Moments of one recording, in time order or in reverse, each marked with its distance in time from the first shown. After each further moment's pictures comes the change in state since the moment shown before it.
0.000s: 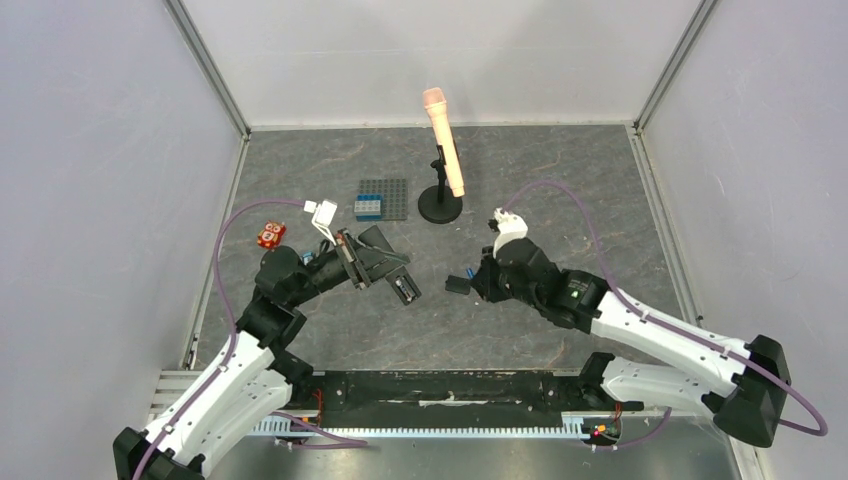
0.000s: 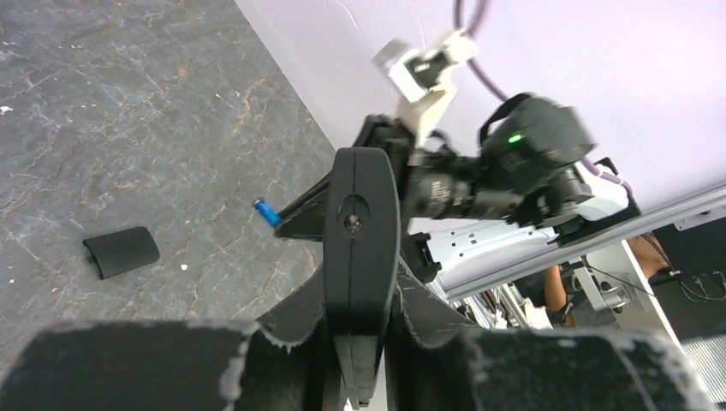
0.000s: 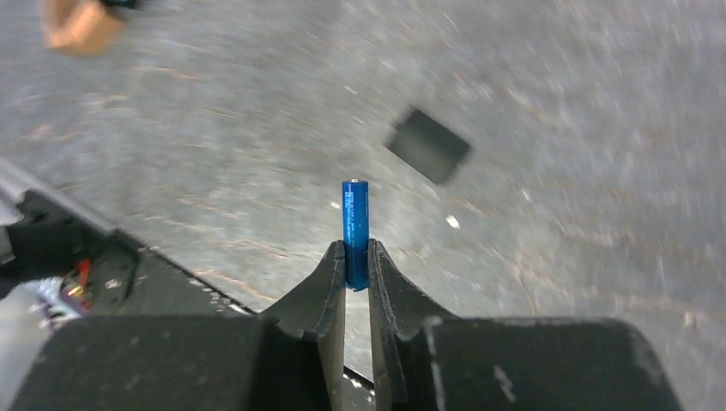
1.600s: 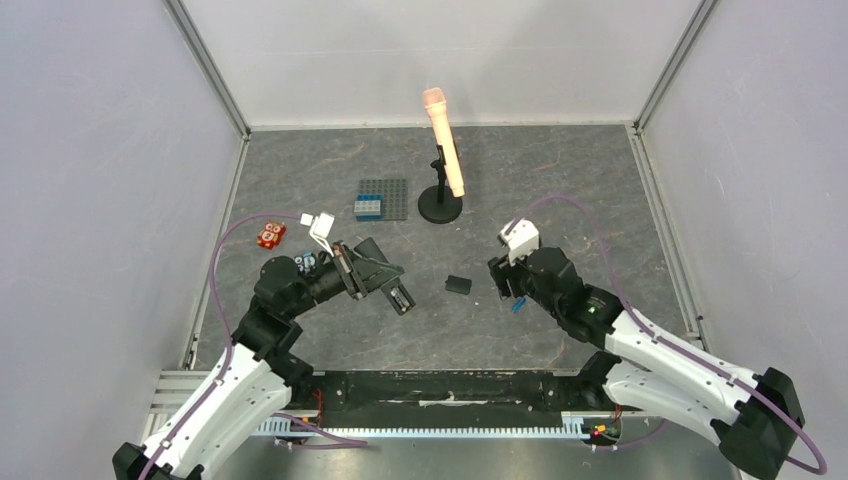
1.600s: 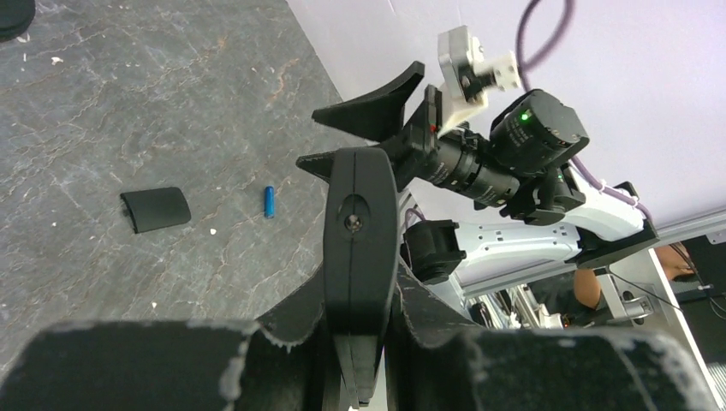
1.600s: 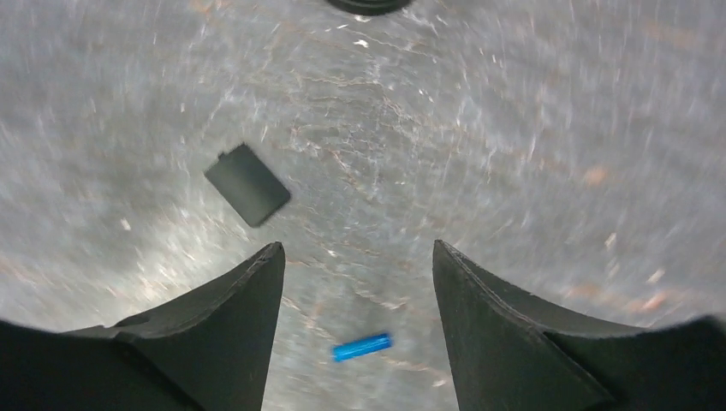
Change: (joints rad) left arm 0.000 -0.095 -0.060 -0.108 -0.036 0.016; right arm -0.148 -0.151 -0.291 0.222 0.140 -0.400
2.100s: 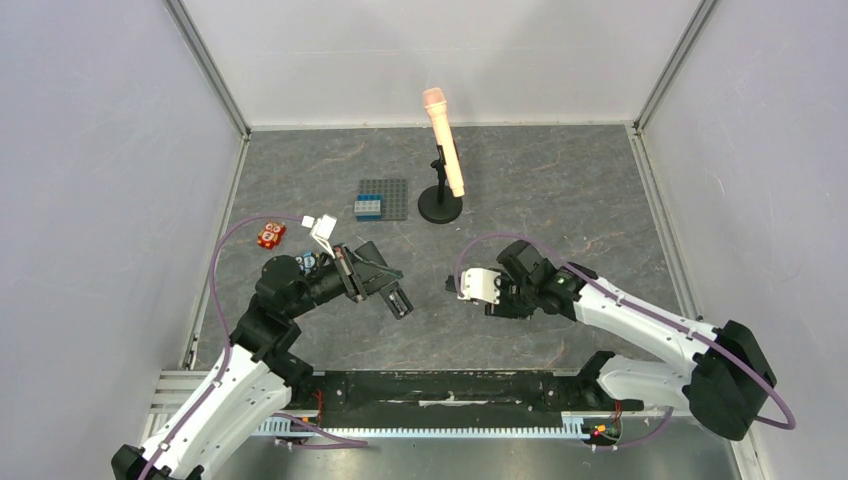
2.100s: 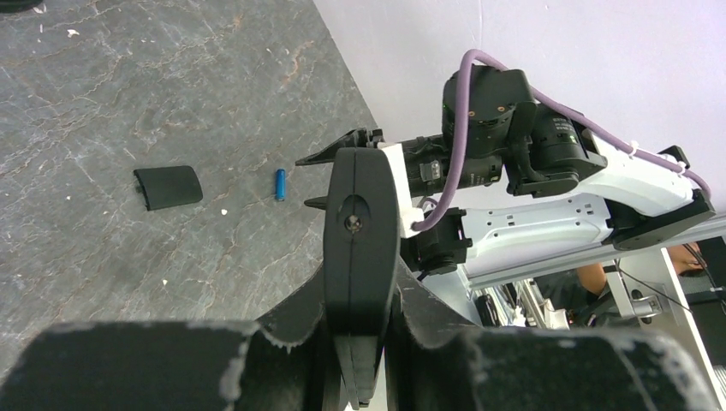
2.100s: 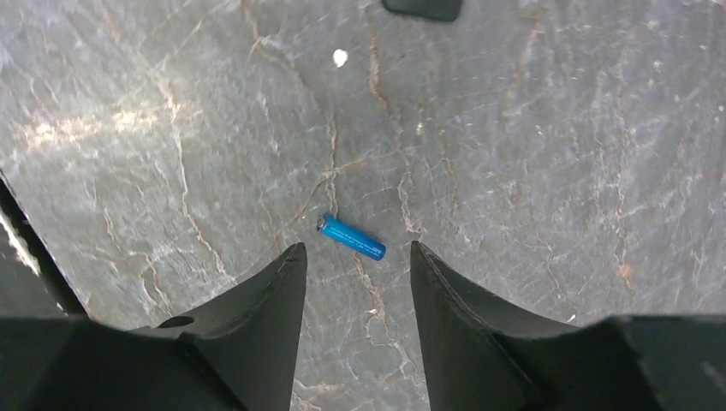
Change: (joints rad) left arm 0.000 -0.011 0.016 -0.096 -0.001 0.024; right arm -0.016 0.261 0.153 -0.418 -0.369 -0.850
